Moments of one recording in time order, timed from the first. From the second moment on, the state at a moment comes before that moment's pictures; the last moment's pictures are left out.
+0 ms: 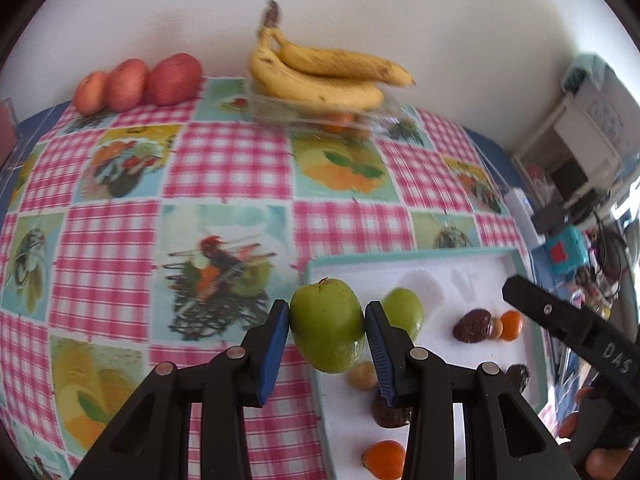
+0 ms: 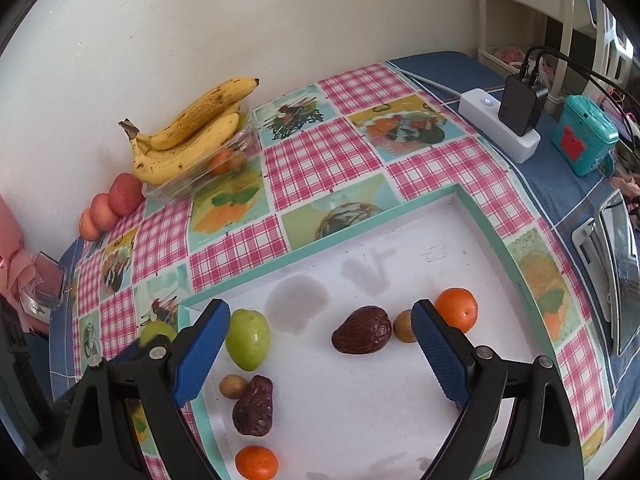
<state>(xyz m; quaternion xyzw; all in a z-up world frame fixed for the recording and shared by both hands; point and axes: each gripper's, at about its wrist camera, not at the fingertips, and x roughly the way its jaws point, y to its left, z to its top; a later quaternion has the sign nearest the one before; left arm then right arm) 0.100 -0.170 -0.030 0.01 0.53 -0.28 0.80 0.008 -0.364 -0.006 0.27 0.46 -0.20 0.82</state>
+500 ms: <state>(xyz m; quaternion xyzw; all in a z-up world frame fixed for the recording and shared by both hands) 0.092 -0.199 -0.051 0.06 0.54 -0.26 0.80 0.003 -0.371 -0.005 0.28 0.46 -0.20 0.82</state>
